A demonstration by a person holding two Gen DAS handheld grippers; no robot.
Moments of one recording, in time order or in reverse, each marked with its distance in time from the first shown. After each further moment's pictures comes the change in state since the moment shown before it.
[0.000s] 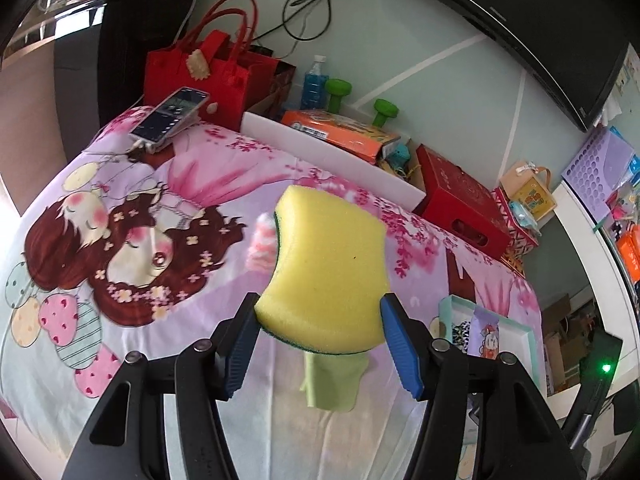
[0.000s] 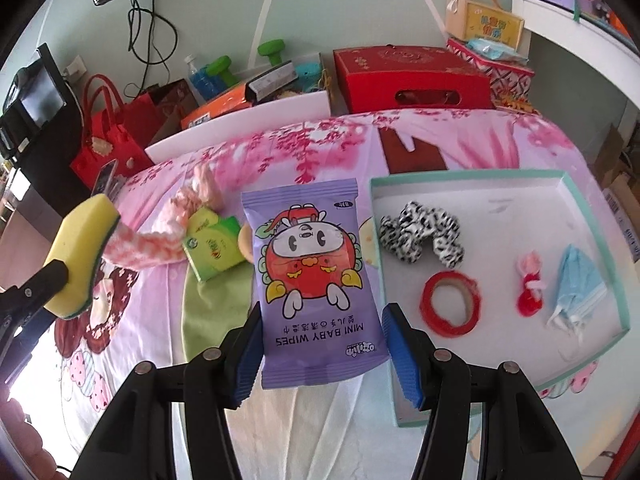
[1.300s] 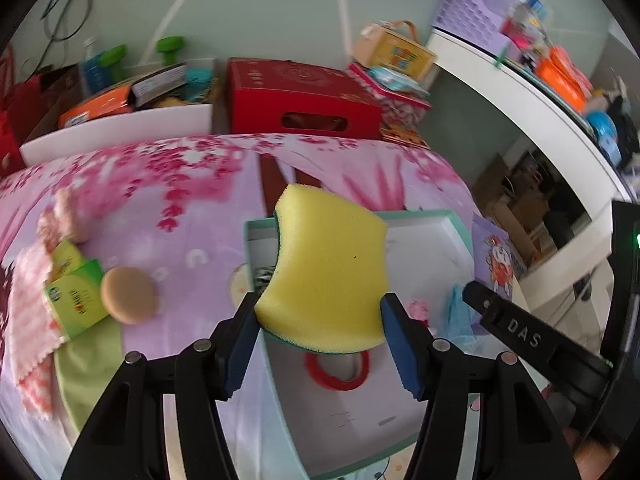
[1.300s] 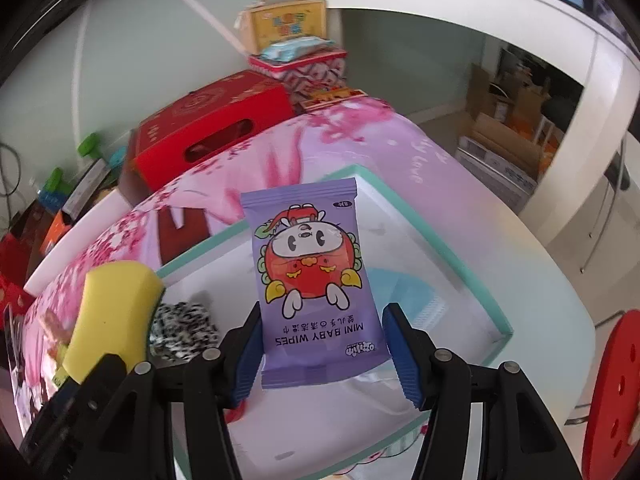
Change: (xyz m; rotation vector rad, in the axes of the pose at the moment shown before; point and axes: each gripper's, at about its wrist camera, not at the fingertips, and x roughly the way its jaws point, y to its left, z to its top) left arm 0.100 -0.214 -0.072 0.472 0.223 -0.263; right arm -0.016 -0.177 0.026 0.399 -0.077 -0.329
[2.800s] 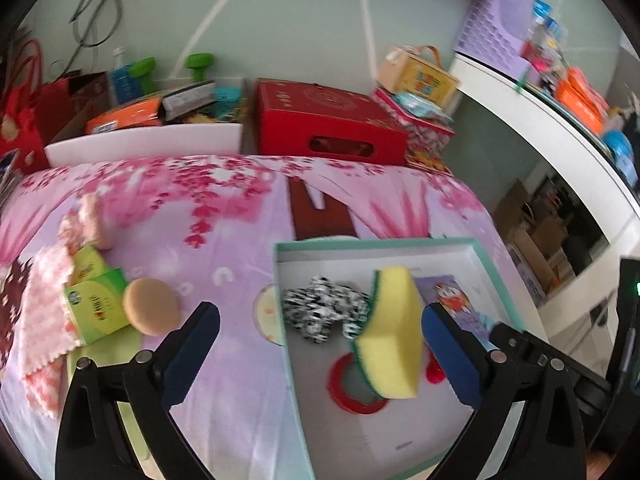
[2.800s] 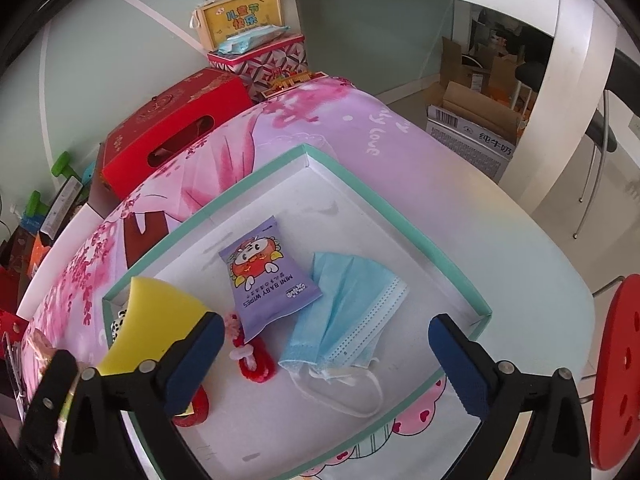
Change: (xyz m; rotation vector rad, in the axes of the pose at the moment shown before) left arm -0.007 0.022 0.003 -0.084 -0.098 0.093; right arm 0.017 -0.039 -0.005 0.106 0.050 -0.030
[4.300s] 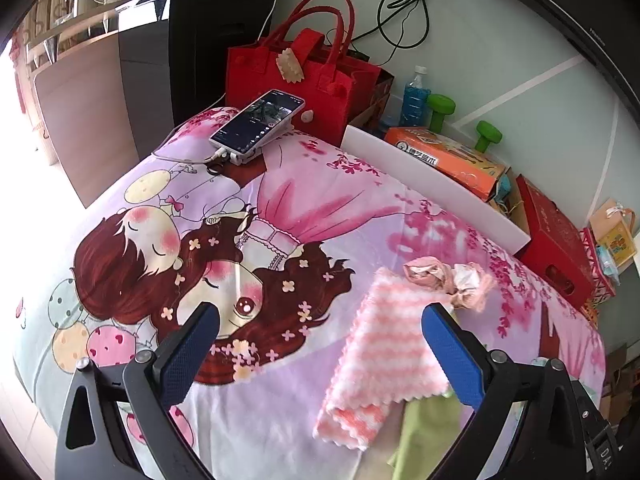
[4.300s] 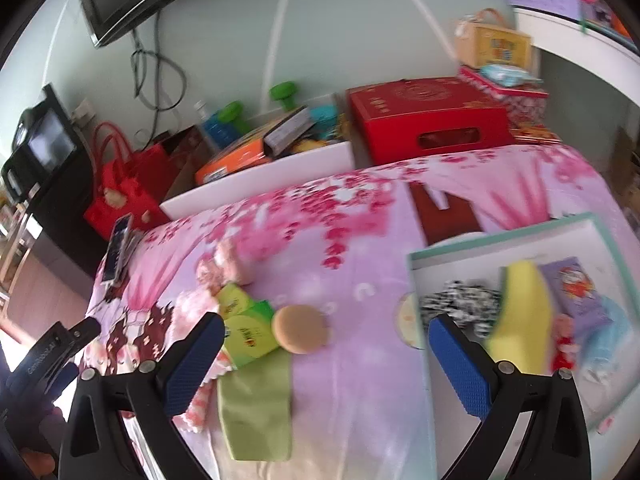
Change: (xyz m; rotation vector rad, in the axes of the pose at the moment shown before) left arm -0.115 0.260 -0.008 -0.507 -0.095 0.492; right arm -0.058 0.219 -0.078 -0.438 -0.053 0.465
